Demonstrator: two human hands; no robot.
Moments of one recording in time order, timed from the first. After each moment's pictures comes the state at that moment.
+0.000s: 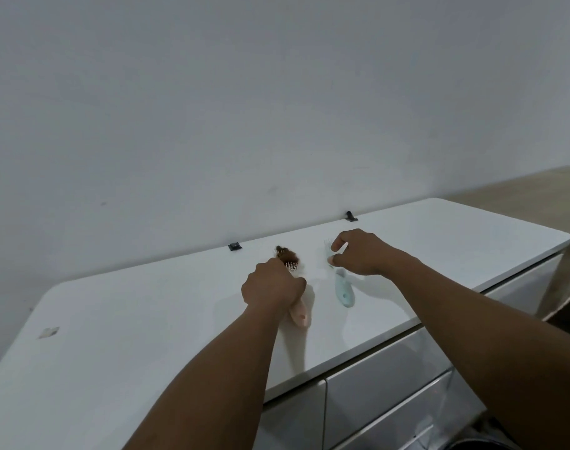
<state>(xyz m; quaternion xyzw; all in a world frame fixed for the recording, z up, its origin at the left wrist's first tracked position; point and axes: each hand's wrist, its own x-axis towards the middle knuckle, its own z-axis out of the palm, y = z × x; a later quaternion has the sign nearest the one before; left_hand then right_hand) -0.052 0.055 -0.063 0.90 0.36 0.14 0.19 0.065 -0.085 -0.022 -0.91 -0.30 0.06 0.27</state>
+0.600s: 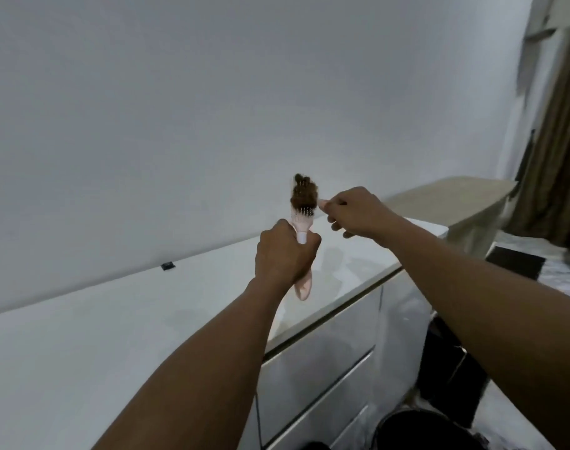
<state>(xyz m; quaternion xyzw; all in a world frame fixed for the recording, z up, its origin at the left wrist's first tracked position) -0.039 -0.074 0.002 0.87 0.11 0.33 0.36 0.033 -0.211 0.062 -0.87 -0.22 -0.08 0.43</state>
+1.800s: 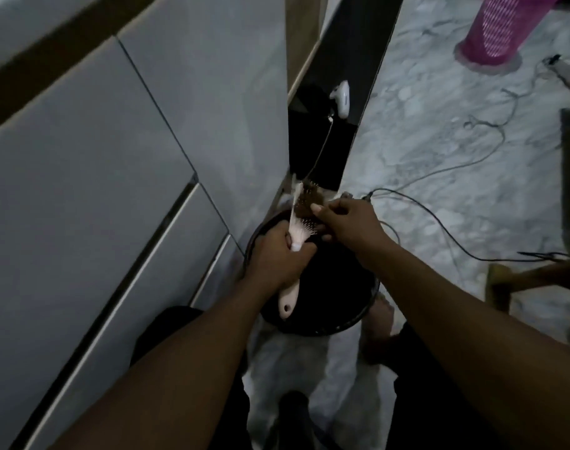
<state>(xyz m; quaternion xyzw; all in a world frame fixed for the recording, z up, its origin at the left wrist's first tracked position) 0.071 -0.312 -0.394 0.89 -0.03 -0.14 0.43 0.079 -0.469 -0.379 -0.75 0.20 0.06 0.63</state>
